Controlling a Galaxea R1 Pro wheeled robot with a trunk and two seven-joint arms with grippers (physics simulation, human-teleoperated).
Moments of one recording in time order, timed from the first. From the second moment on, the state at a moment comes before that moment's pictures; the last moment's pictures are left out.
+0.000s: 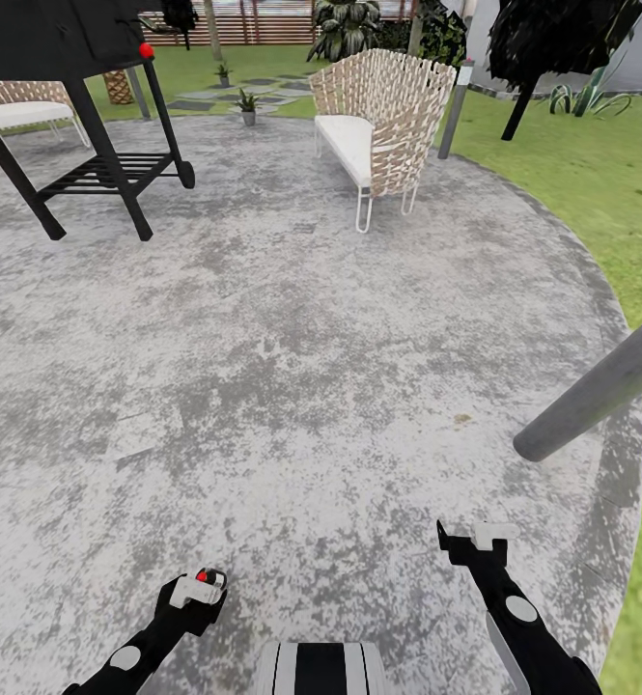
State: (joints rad) left arm -0.47 0.10 -0.03 -0.30 -0.14 -0.37 -0.18; right arm -0.38 -0.09 -0.05 -0.76 0.00 -0.19 0.00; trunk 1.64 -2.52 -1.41
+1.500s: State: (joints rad) left arm -0.47 0.10 -0.03 -0.30 -0.14 -0.37 -0.18; right arm -0.38 -0.09 -0.05 -0.76 0.00 -0.19 0.00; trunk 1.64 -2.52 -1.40
